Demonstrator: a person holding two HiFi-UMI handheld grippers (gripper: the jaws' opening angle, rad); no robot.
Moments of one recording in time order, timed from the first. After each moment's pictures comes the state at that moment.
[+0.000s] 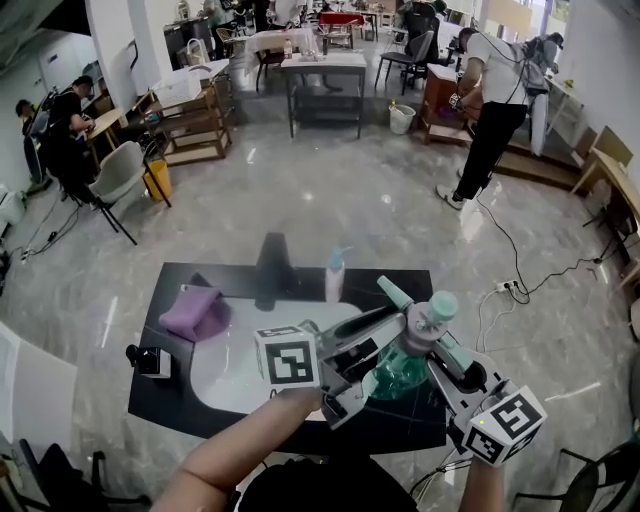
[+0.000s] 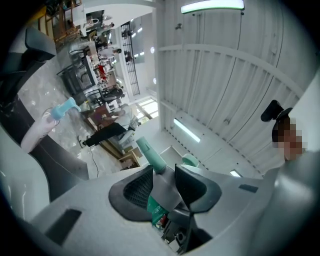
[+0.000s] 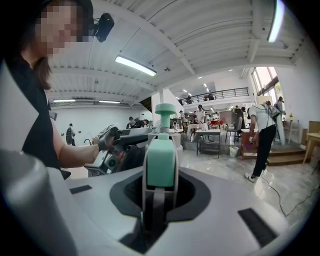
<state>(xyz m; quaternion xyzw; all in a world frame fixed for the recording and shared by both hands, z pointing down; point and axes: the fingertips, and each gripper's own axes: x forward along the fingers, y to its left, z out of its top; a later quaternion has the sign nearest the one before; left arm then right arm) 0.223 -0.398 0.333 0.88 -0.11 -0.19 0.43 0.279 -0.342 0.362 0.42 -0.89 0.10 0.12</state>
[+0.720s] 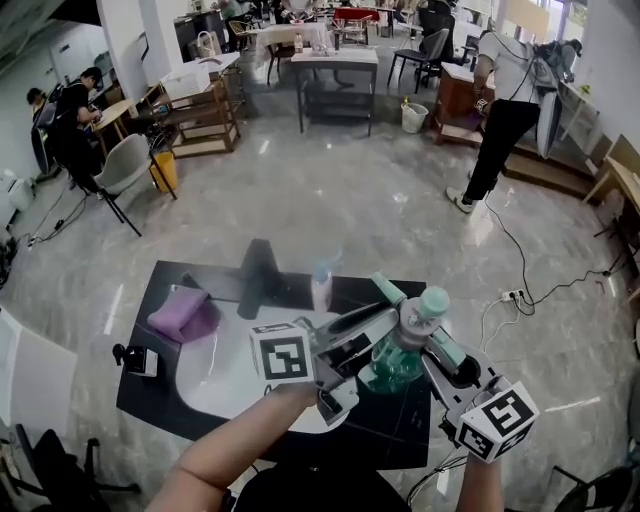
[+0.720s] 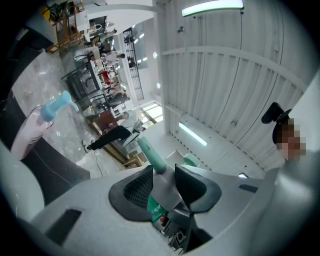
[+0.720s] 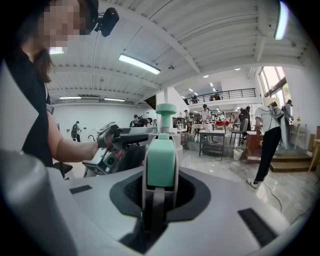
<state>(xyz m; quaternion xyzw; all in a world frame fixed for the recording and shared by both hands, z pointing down) 0.250 -0.453 0.353 0.87 -0.15 -0.20 0.43 0.310 -0.401 0.381 0.39 -0.91 0.08 0.13</state>
